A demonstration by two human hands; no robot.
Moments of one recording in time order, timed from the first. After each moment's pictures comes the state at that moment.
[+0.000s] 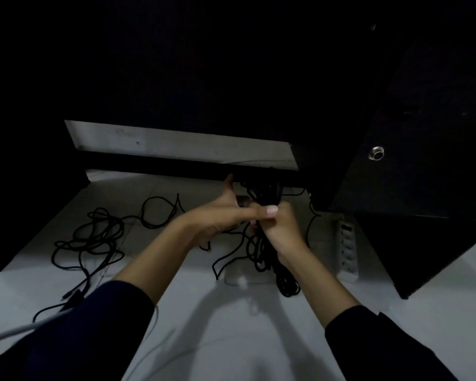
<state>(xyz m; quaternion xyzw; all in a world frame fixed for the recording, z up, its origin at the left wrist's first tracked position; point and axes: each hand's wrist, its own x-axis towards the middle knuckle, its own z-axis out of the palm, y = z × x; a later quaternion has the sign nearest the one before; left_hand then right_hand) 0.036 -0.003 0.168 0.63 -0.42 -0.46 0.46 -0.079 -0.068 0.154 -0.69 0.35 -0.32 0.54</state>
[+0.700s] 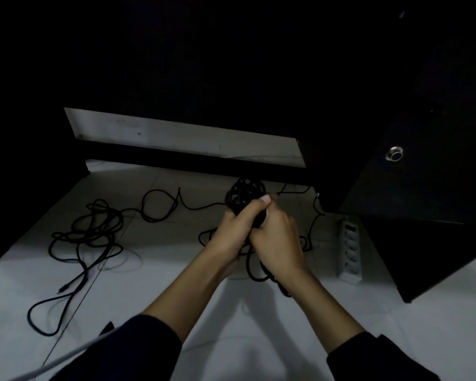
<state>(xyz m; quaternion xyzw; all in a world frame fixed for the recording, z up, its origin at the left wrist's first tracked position) -0.008 -0.003 0.145 0.52 -0.22 -0.42 0.71 -0.078 -0.054 0.142 -0.84 0.34 -0.28 0.32</state>
